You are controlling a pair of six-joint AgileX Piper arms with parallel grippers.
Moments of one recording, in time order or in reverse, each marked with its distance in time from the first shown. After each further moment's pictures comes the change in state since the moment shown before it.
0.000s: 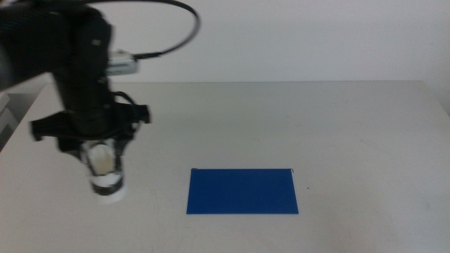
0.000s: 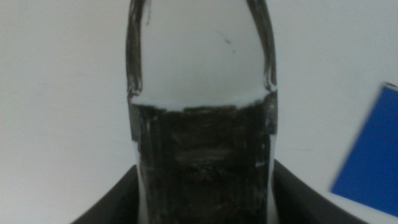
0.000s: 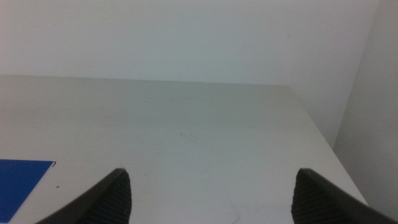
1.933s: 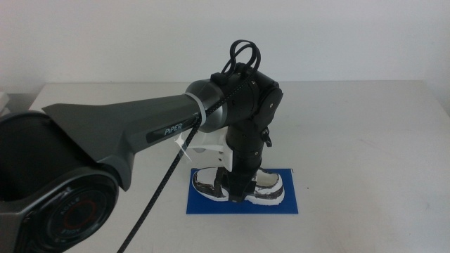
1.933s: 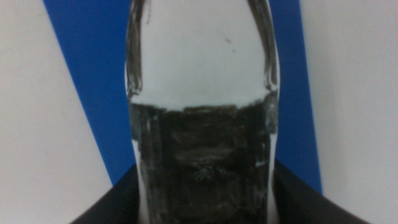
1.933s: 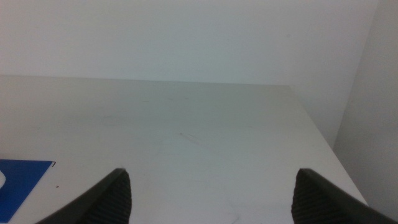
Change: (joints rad) left arm -0.353 0.565 -0.439 -0.165 -0.075 -1.322; right arm 0.000 0.000 0.000 0.000 0.000 0.000
